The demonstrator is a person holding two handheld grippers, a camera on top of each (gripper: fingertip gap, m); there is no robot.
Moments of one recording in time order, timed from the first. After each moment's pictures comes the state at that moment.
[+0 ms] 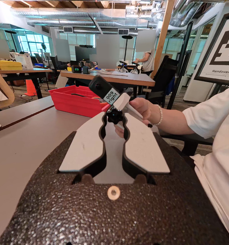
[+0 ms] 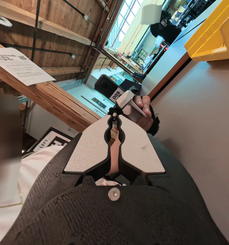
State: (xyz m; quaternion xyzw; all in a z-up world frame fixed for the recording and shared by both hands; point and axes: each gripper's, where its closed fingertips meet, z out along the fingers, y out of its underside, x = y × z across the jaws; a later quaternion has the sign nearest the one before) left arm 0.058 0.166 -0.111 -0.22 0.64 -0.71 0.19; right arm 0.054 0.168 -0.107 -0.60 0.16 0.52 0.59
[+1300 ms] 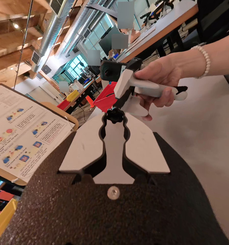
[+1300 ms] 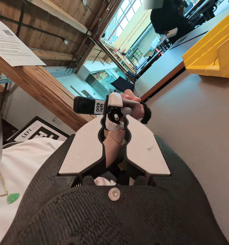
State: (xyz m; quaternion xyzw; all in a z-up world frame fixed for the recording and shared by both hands) left arm 0.058 0.164 -0.106 -0.08 0.71 -0.52 0.47; right arm 0.052 0.161 -0.098 -0.63 0.11 0.46 0.62
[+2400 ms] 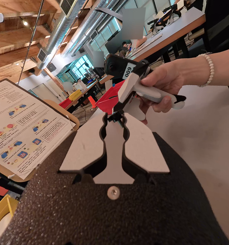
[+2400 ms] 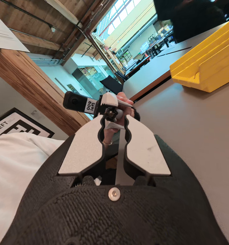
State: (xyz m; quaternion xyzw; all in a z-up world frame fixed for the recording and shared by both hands) left arm 0.061 0.161 -0.099 -0.11 0.69 -0.53 0.47; right arm 0.060 0.159 -0.097 -0.66 0.09 0.39 0.64
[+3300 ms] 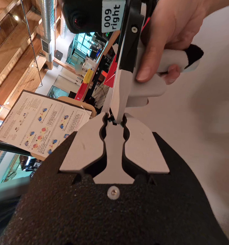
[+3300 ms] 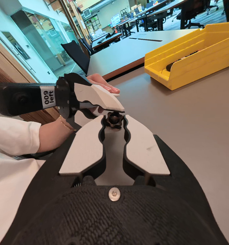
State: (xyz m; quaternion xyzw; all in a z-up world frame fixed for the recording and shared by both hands) left arm 0.075 0.150 -0.125 -0.05 0.76 -0.33 0.56; right arm 0.056 0.166 -0.126 -0.76 0.03 0.21 0.61
